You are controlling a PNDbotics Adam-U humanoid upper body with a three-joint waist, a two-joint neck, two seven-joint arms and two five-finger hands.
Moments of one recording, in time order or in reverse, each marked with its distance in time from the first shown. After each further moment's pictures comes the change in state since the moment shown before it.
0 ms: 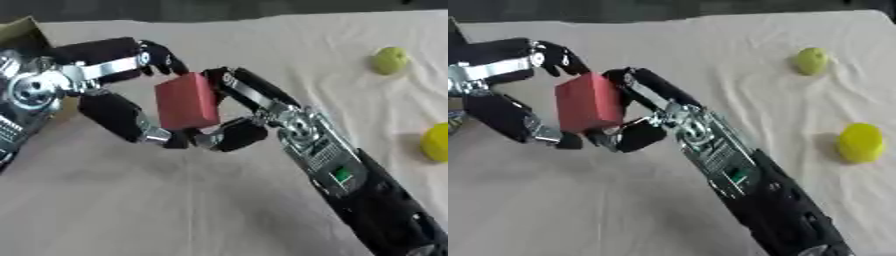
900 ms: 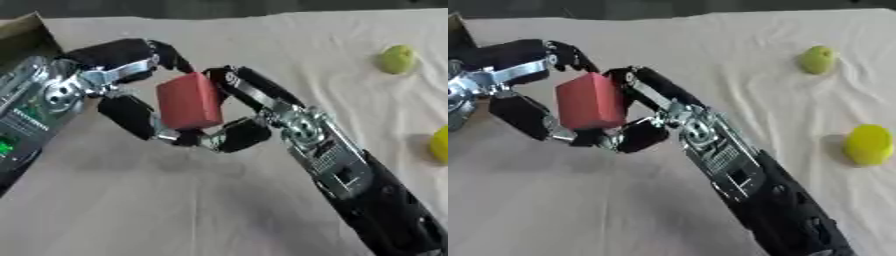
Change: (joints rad) left arm 0.002 -0.028 -0.006 0.030 -0.090 -0.022 0.034; right arm -0.004 0.001 0.005 -0.011 0.000 0.014 0.009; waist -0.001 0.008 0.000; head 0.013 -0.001
